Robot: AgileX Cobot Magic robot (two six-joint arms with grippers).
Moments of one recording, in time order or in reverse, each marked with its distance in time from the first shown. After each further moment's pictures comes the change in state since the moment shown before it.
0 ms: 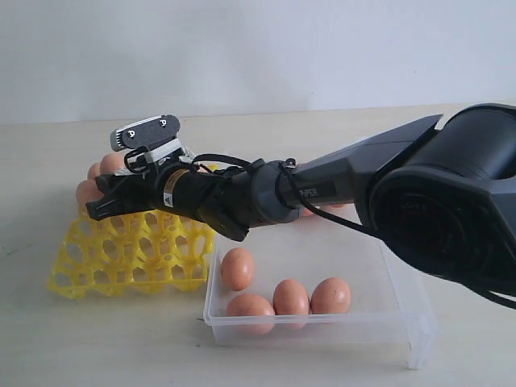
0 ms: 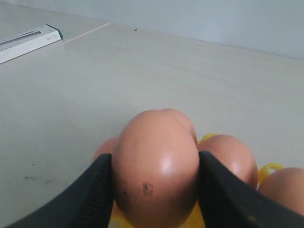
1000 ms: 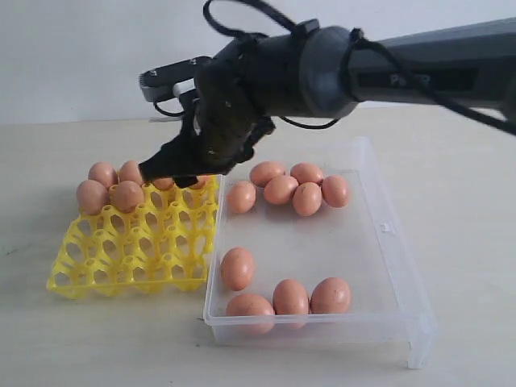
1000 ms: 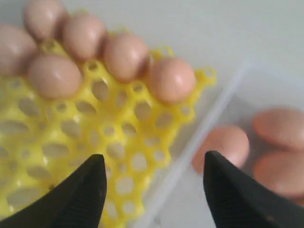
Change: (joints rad) left arm 0.000 0.000 0.000 0.000 0.000 0.000; right arm 0.004 -0.354 -0.013 0.058 1.093 -0.031
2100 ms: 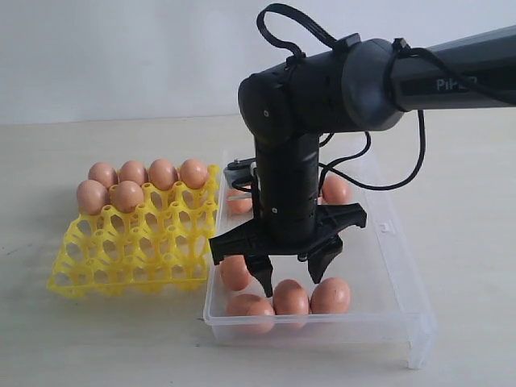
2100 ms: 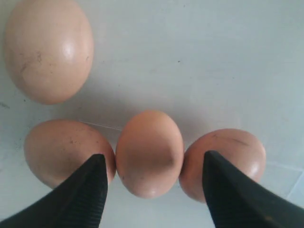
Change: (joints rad) left arm 0.000 0.000 0.000 0.000 0.000 0.000; right arm -0.053 -0.058 0.183 0.283 0.530 0.068
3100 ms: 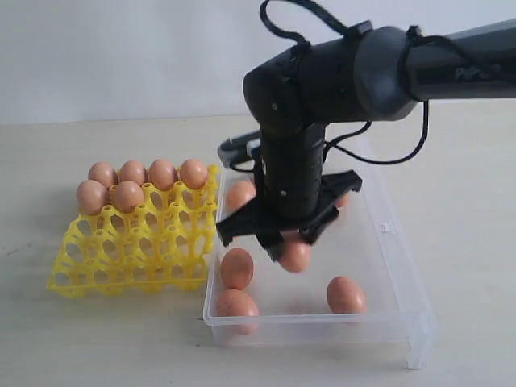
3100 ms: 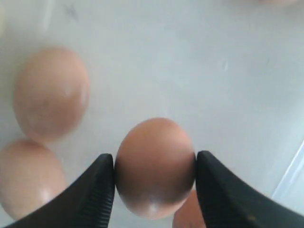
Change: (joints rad) left arm 0.000 0.000 0.000 0.000 0.000 0.000; right arm -0.004 -0.039 0.005 -0.133 -0.113 -0.108
